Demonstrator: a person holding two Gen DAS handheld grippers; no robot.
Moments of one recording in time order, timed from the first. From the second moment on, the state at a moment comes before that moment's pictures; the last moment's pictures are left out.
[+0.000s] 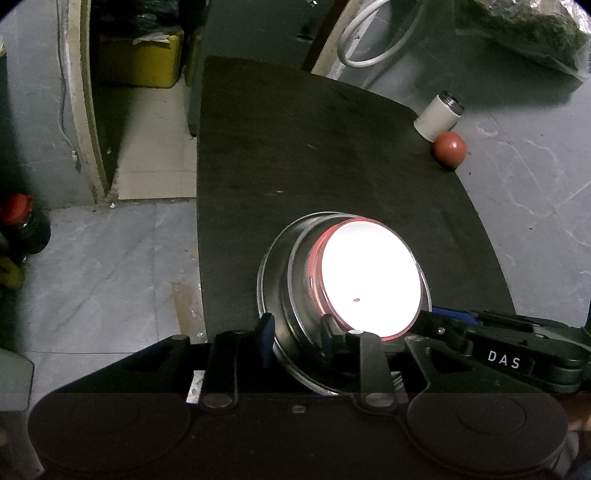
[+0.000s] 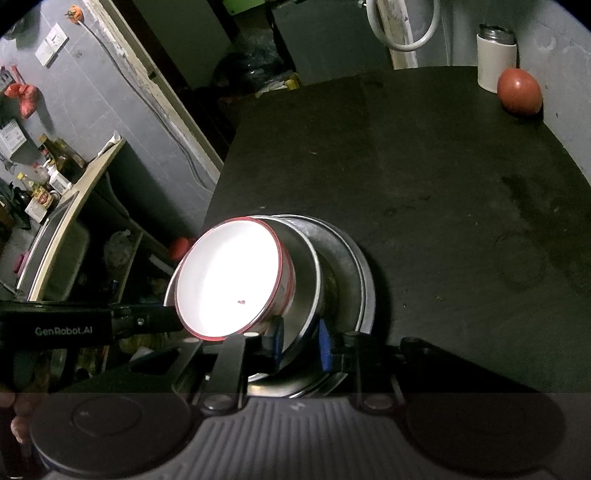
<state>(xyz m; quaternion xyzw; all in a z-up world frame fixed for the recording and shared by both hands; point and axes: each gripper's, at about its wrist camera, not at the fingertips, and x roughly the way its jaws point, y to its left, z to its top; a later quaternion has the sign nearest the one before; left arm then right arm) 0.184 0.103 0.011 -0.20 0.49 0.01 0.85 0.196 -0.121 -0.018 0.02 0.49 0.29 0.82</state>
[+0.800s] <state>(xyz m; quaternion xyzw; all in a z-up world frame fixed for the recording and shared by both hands) 0.174 0.098 0.024 -0.17 0.46 0.05 0.87 0.190 -0.137 -0.013 0.03 0.47 0.28 0.84</state>
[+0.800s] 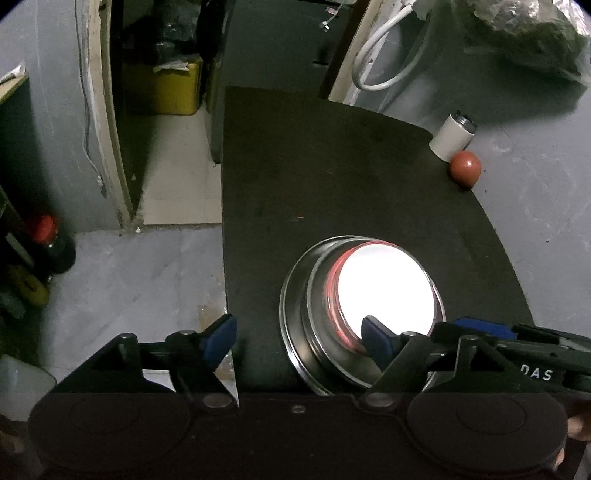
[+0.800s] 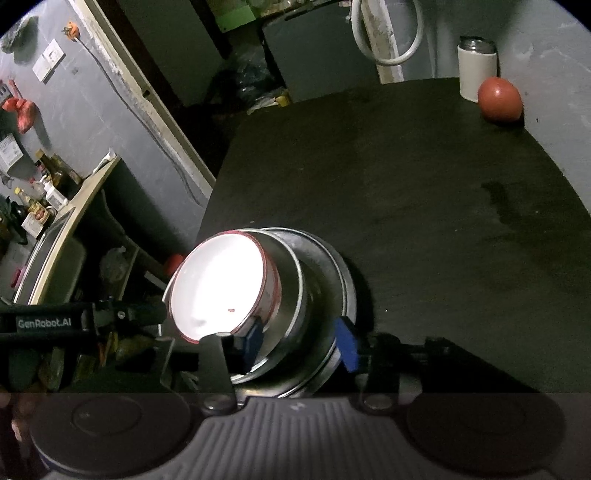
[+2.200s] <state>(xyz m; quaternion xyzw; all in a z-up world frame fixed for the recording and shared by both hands) 0.050 0.061 0.055 -0.09 0.30 0.05 0.95 0.048 -0.202 0.036 0.06 0.27 0.19 0.94</state>
